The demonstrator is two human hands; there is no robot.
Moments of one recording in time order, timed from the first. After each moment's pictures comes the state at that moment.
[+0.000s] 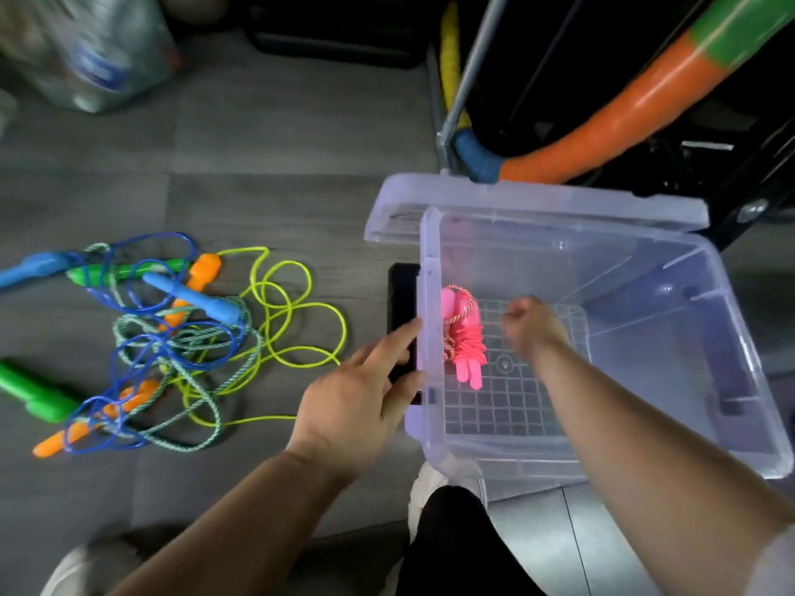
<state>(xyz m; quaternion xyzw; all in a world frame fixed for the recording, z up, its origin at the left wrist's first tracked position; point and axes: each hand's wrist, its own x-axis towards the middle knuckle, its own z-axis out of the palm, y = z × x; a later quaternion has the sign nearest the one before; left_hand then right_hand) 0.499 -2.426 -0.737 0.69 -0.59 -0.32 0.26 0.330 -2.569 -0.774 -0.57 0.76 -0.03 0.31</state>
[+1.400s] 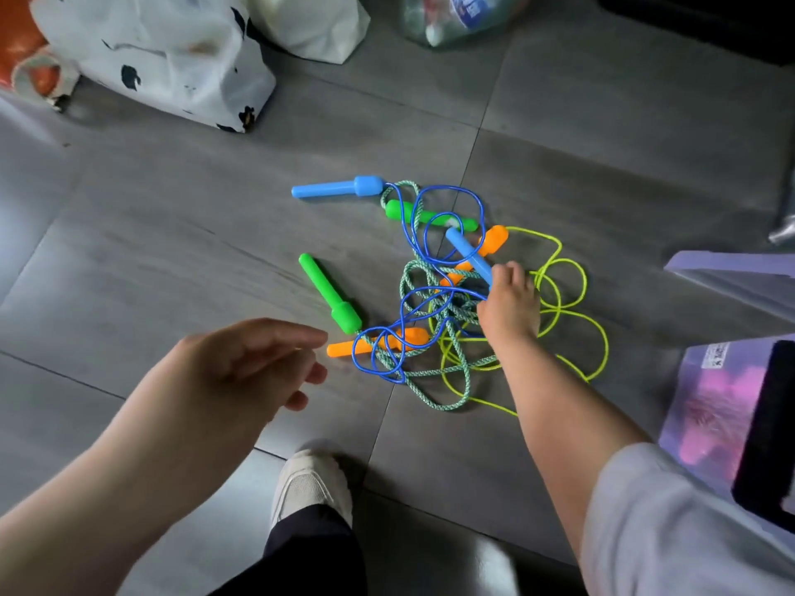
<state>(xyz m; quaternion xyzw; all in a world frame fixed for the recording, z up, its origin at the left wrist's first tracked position) 0.786 -2.246 -0.695 0.82 -0.19 -0.38 0.39 0.674 -2.471 -0.899 -0.85 0.49 0.05 0.17</state>
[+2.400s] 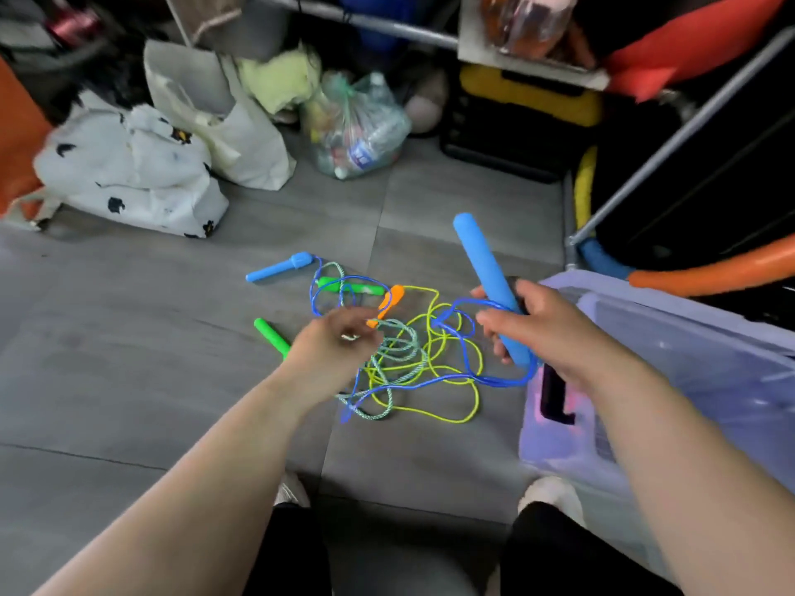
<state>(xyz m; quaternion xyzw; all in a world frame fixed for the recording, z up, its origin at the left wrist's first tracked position) 0.706 -2.276 -0.620 0.74 -0.30 -0.42 0.43 0.549 -2.398 -0.568 -0.70 0.43 -0.06 0.57</state>
